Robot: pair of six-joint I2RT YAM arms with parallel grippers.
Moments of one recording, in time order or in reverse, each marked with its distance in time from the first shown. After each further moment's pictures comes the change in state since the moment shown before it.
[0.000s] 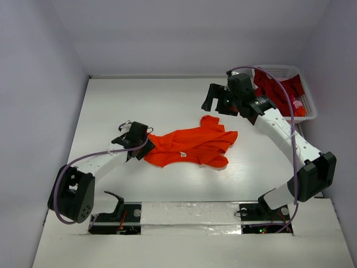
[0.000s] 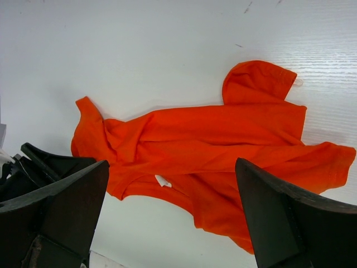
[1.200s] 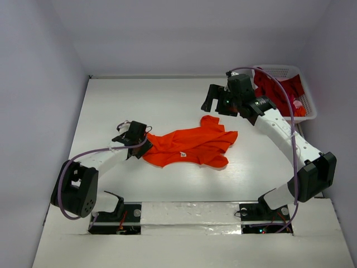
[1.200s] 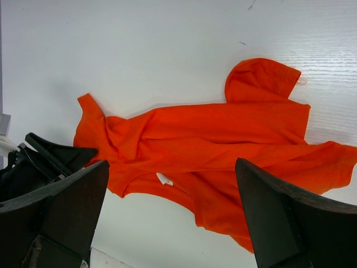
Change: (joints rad) left arm 0.040 0.056 0.000 0.039 -0.017 0.000; right arm 0.000 -0.003 -0.007 0.004 -0.021 0.000
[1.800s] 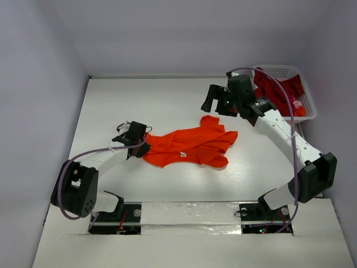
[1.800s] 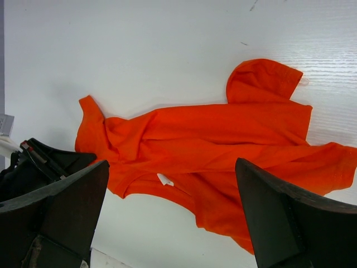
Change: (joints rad) left arm 0.000 0.000 0.000 -0.018 0.003 -0.002; right arm 0.000 -0.008 -0.018 0.018 -0.007 0.001
